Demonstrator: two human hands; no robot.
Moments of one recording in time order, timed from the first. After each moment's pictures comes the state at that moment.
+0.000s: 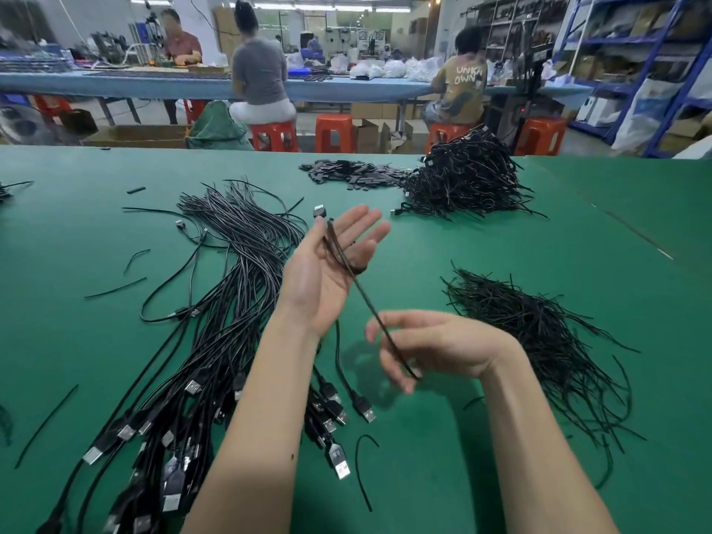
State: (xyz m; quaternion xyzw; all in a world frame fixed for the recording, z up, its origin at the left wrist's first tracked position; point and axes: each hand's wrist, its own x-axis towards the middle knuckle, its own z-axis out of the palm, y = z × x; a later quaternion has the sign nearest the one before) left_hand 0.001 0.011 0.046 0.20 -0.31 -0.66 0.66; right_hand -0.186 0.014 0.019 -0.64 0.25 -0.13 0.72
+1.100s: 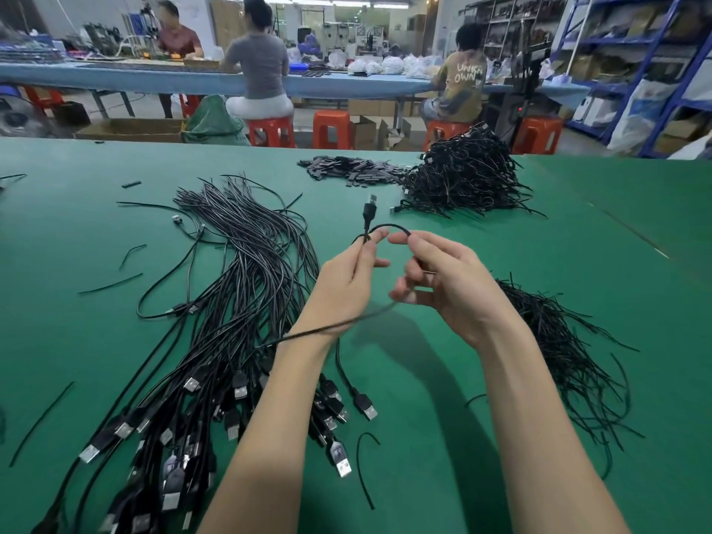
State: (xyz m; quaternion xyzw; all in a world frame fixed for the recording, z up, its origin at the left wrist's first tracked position) left_hand -0.013 0.003 0.017 0.48 -0.65 -0.27 0.52; right_hand -0.172 0.005 0.052 -0.55 0.35 -0.45 0.61
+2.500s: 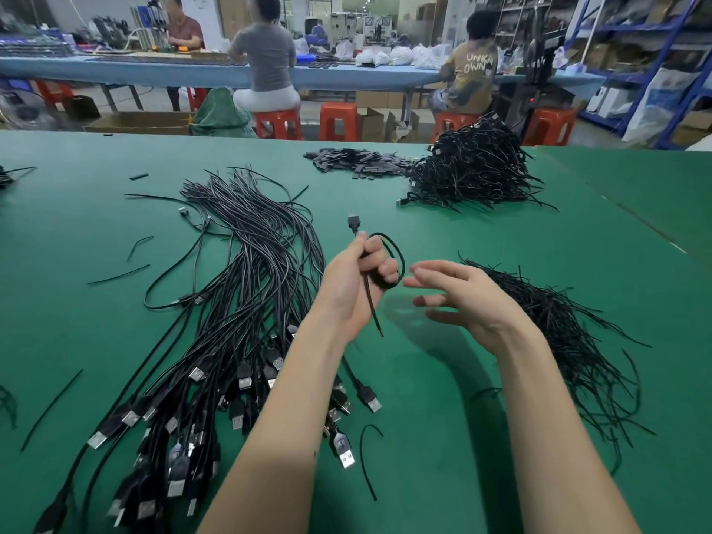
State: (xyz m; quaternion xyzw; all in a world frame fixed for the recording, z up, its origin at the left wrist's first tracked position) left_hand -0.032 0.000 0.022 0.30 -0.27 -0.66 0.63; right_hand -0.195 -0.008 0.020 -0.54 0.48 -0.37 0.59
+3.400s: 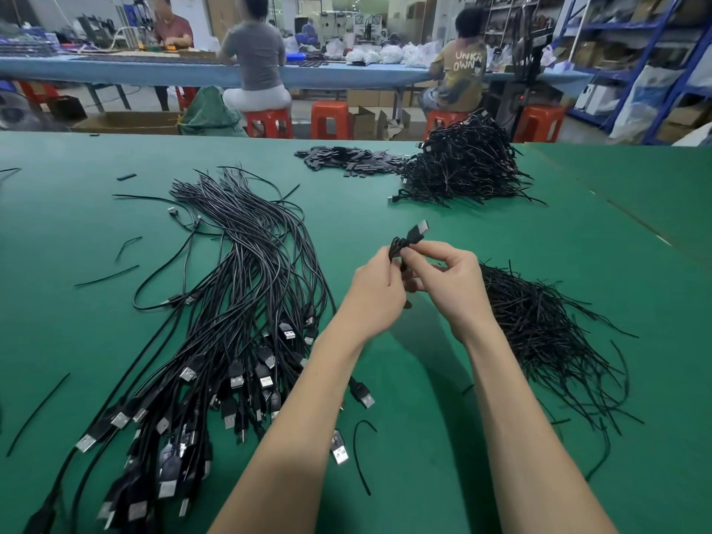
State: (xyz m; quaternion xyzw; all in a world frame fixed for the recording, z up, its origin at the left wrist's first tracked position) left_hand -0.055 0.005 0.007 0.54 -0.62 -0.34 0.46; right_hand -0.173 -0.016 0.006 -0.54 0.45 -0.55 0.45
